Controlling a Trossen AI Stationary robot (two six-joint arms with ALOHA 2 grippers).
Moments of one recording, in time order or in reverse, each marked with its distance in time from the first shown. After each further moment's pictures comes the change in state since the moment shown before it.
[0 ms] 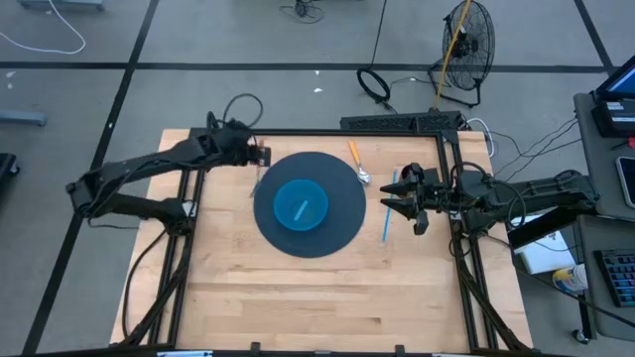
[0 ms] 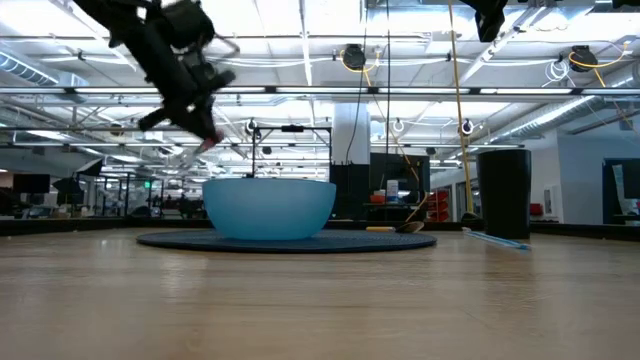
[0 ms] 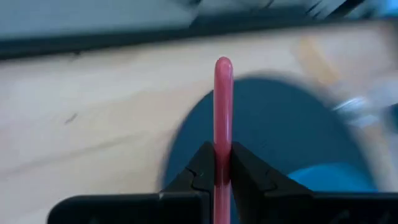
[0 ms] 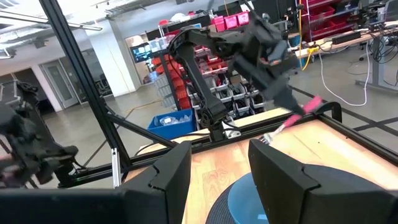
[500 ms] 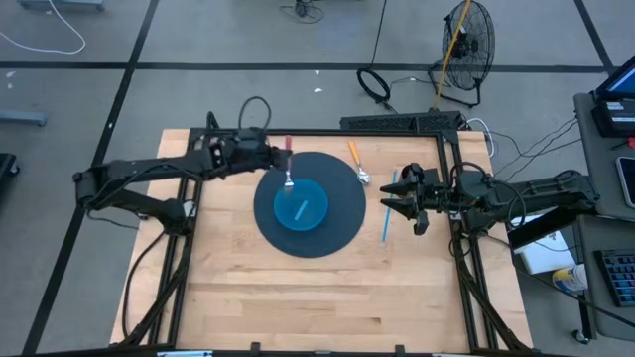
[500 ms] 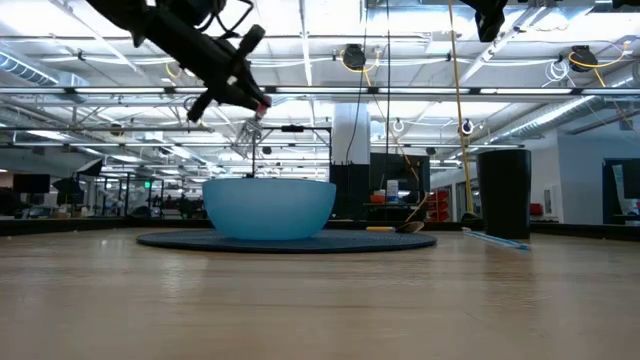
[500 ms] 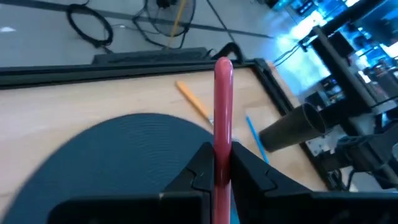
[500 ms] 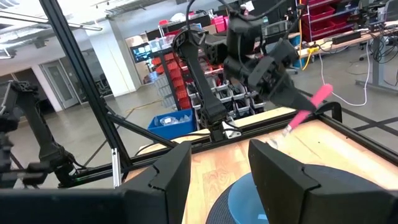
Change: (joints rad) left arm -0.193 0.079 0.001 0.398 -0.015 -0.080; right arm 0.000 0.000 0.000 0.000 0.000 0.001
